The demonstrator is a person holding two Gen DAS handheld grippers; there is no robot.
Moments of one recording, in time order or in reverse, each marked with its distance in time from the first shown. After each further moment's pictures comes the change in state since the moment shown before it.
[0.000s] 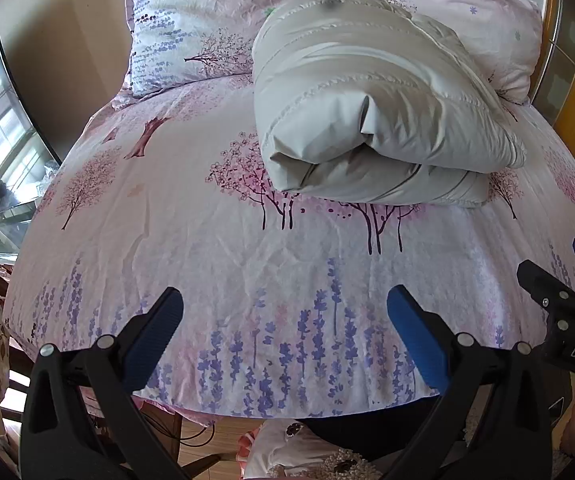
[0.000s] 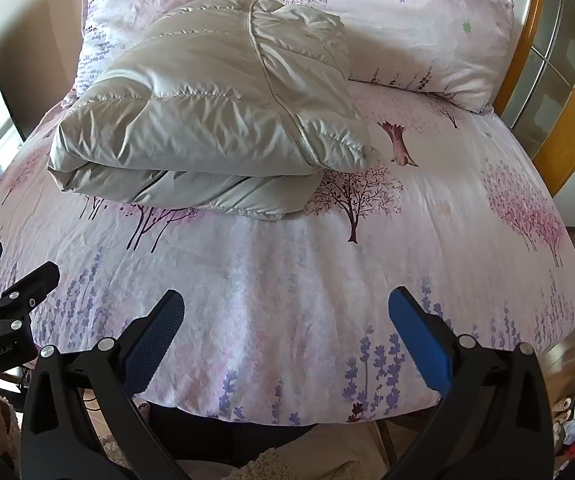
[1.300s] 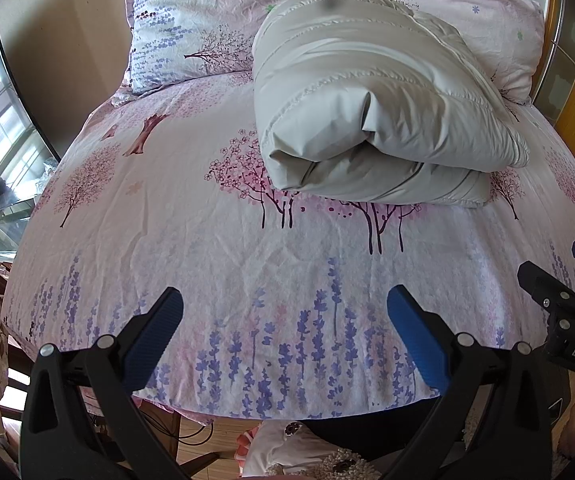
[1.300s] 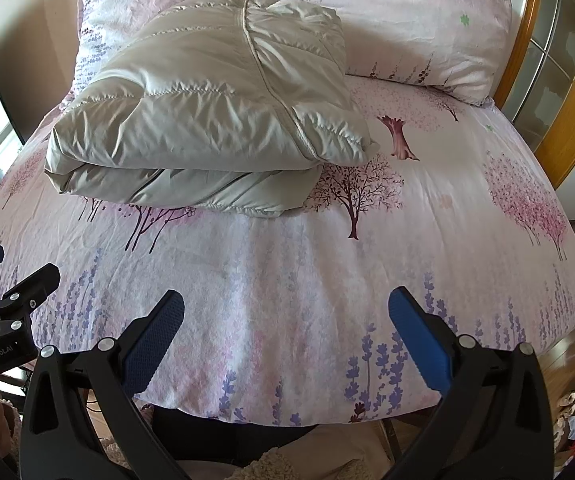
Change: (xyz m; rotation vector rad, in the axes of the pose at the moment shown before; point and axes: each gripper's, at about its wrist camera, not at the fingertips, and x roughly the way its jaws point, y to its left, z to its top) left arm 0.002 0.002 0.000 -0.003 0.006 -0.003; right arm 0.002 0.000 0.000 0.019 0.009 0.006
